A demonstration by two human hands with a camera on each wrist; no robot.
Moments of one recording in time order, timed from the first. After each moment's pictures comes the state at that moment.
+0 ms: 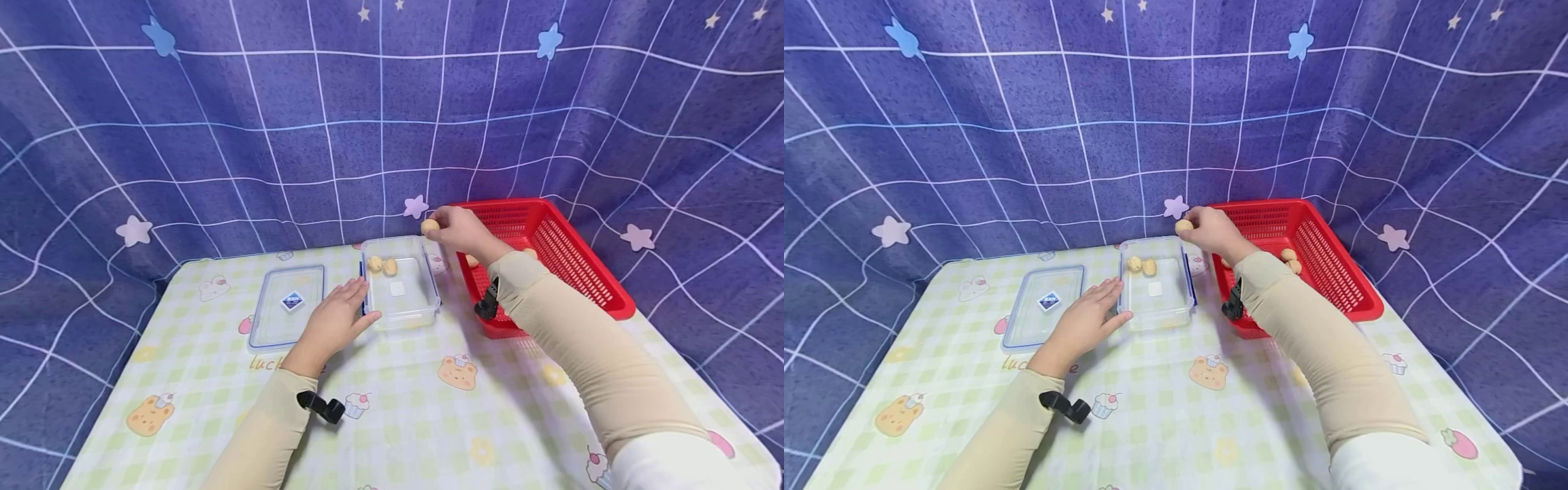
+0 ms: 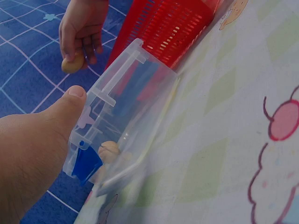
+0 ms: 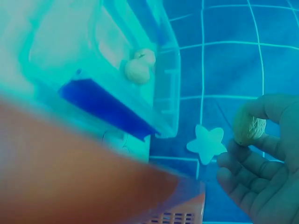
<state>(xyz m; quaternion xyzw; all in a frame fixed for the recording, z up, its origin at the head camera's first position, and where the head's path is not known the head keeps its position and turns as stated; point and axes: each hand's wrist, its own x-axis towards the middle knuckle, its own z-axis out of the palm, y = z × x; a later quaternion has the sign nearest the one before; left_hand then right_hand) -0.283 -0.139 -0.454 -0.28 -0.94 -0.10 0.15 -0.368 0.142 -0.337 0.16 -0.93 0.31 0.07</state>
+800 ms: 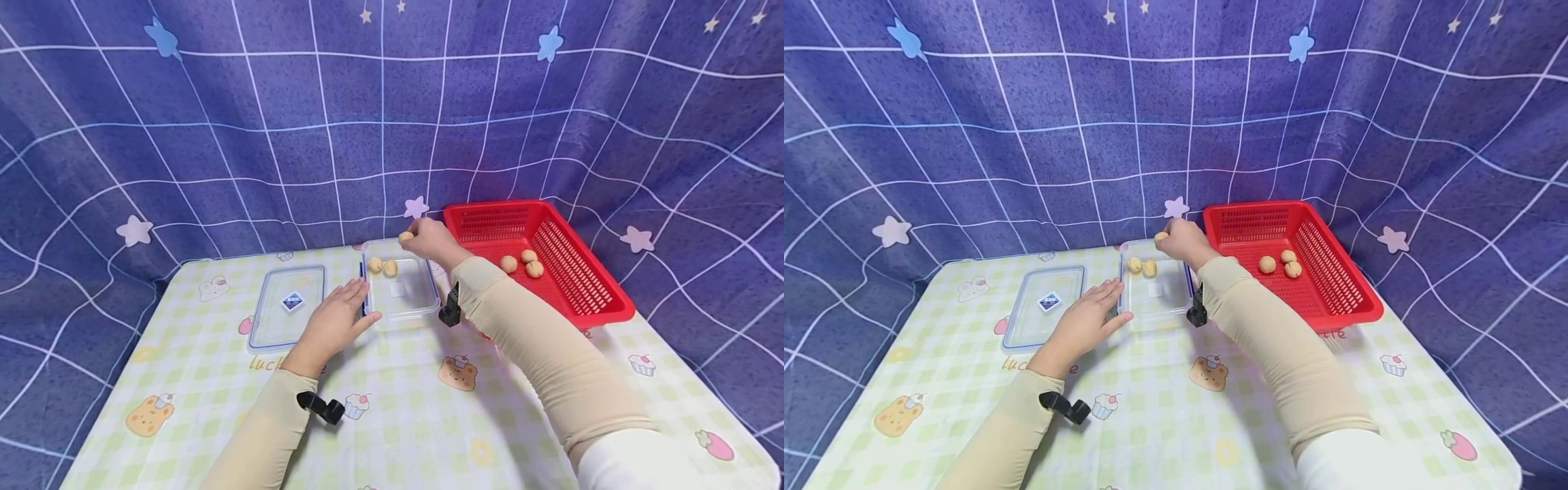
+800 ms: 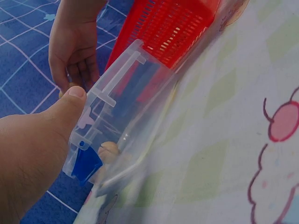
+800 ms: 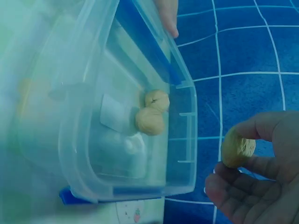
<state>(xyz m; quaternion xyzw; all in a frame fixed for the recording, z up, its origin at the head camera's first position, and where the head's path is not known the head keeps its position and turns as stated) -0.283 -0.141 -0.453 -0.28 -0.94 -0.10 0.15 -0.378 0.087 -0.357 0.09 -0.96 0.26 0.04</state>
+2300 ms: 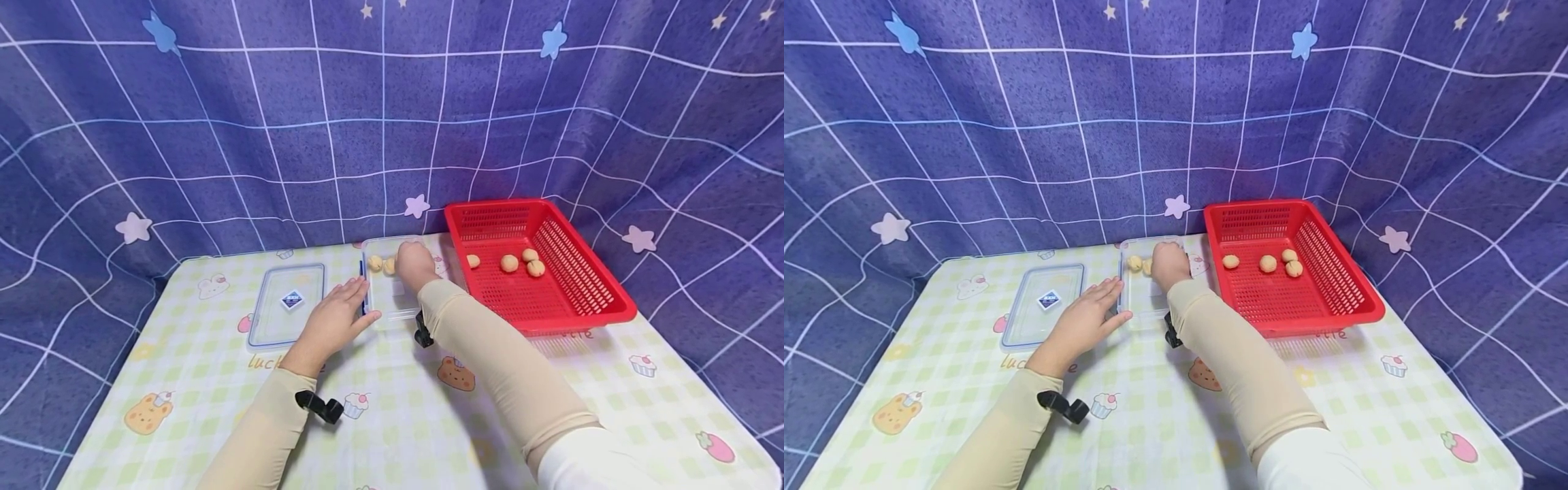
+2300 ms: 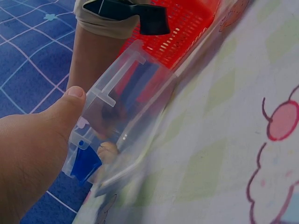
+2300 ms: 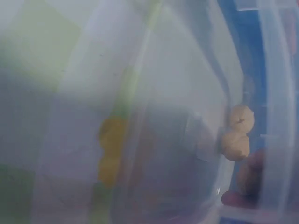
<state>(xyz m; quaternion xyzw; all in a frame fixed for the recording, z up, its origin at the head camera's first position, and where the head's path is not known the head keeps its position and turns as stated) -0.286 -0.142 -0.458 -0.28 -0.94 -0.09 0.15 -0.388 0.043 -0.423 0.01 -0.99 0.13 0.05</state>
